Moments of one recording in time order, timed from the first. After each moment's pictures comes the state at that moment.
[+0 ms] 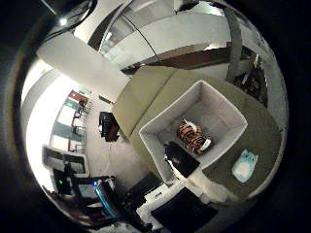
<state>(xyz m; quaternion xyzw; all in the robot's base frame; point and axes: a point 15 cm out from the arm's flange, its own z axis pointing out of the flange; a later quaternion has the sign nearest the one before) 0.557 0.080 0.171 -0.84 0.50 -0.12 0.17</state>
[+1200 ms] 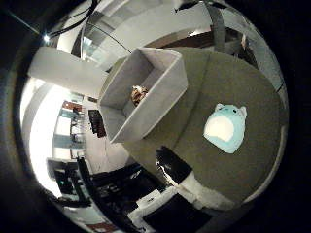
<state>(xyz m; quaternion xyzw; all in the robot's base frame) 0.559 -0.134 0.010 -0.82 0.56 -0.10 0.09</state>
